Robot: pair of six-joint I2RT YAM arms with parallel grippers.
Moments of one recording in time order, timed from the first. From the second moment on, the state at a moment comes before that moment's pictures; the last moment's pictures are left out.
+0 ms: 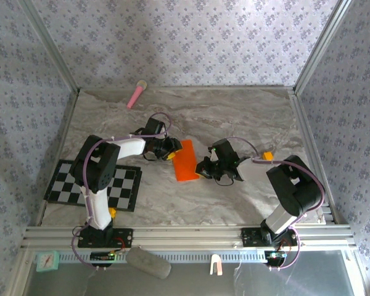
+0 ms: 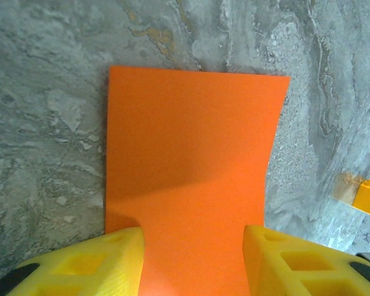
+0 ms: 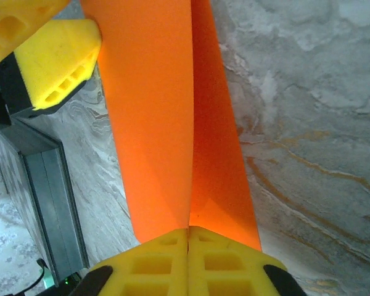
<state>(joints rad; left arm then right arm) -0.48 1.92 1.09 -0.14 0.48 -0.94 0.57 1.61 0.66 0.08 -0.49 0.94</state>
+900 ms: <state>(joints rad) -0.48 1.95 1.10 -0.11 0.50 -0.88 0.62 1.59 0.75 -0.04 -0.45 0.91</state>
